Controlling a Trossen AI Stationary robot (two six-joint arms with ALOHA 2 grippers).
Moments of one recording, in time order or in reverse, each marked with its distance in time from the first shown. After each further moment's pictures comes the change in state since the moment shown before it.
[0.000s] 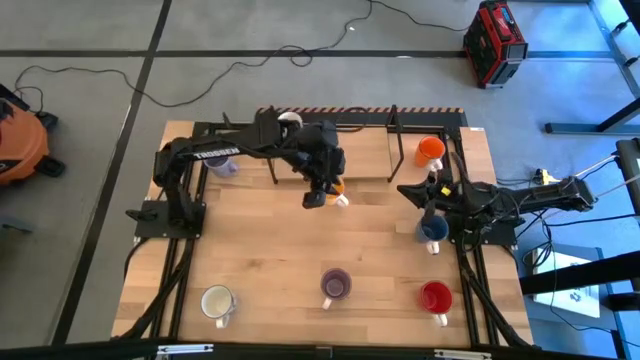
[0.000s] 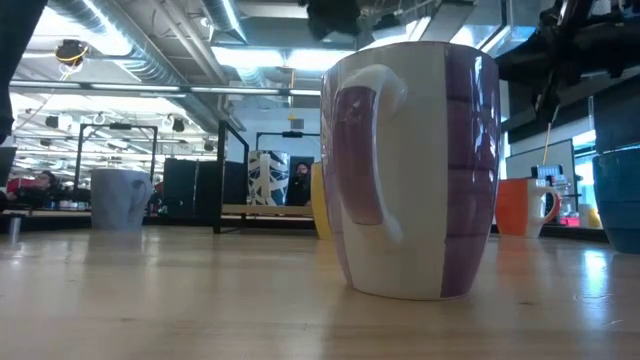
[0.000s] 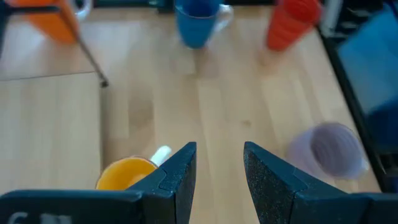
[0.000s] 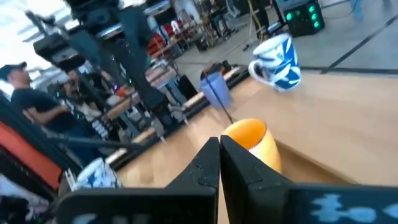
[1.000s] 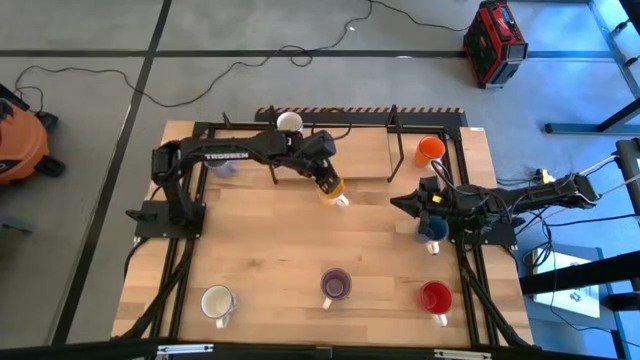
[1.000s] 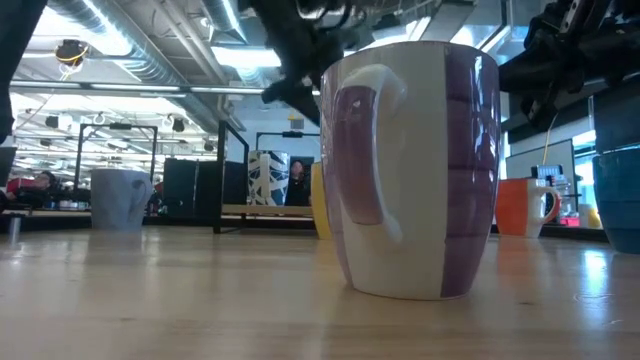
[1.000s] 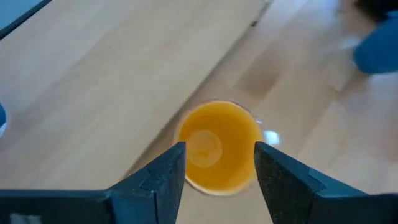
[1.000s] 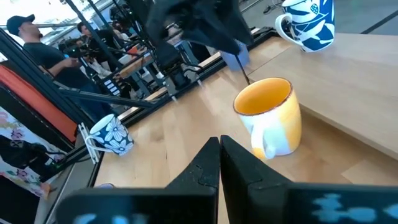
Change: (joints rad) left arm 0.072 -0.002 -0.302 0.178 -0.353 -0.632; right arm 0.001 0.080 0.000 -0.004 -0.137 0.001
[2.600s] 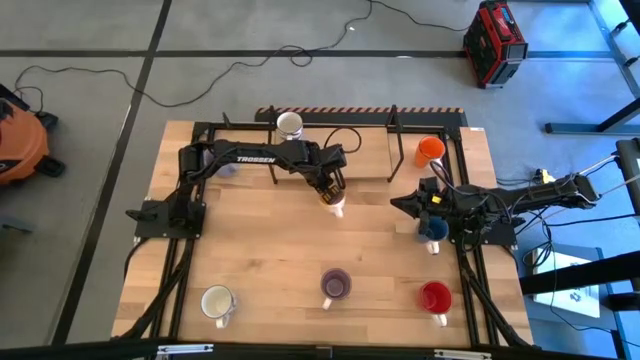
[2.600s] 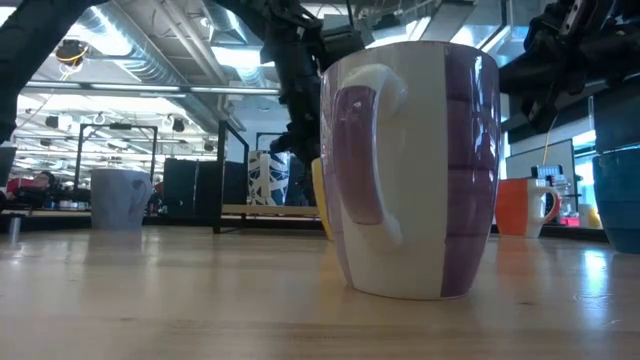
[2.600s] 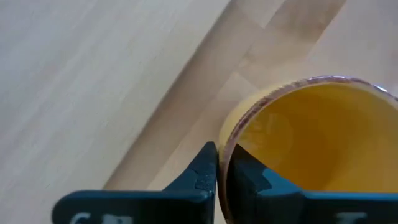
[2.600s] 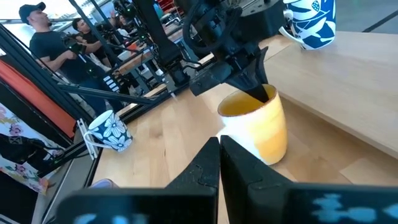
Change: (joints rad) left arm 0.026 0.205 0.000 0.011 0.084 0.100; right arm -0.001 0.000 0.000 -0.012 -0.007 -0.010
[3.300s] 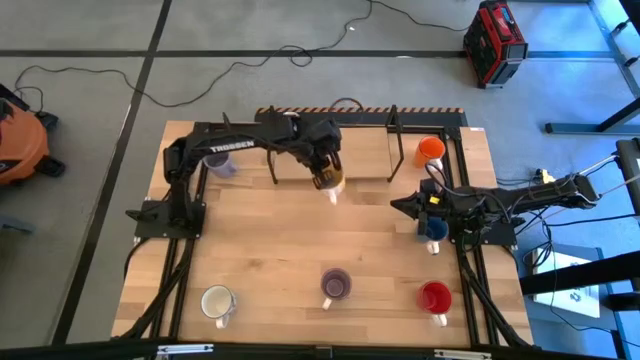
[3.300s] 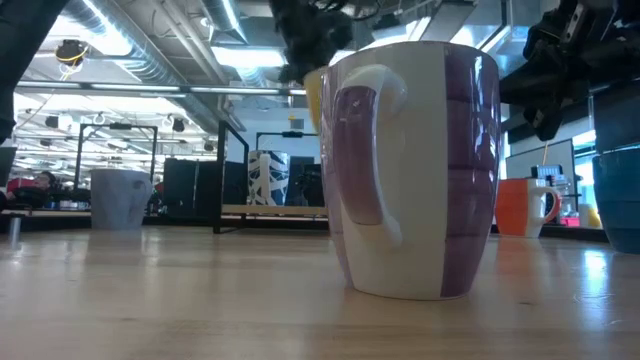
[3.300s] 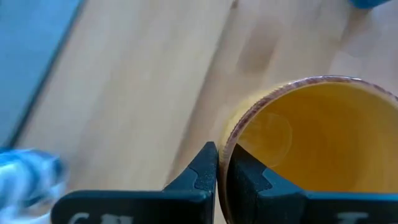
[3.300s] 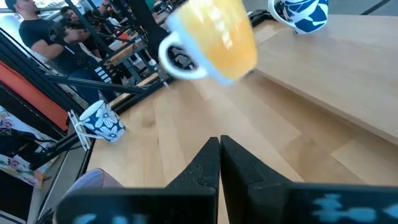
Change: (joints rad) left arm 0.021 -0.117 0.294 -0.310 -0.056 0.307; right arm 0.000 0.000 0.000 -0.065 -0.001 0.027
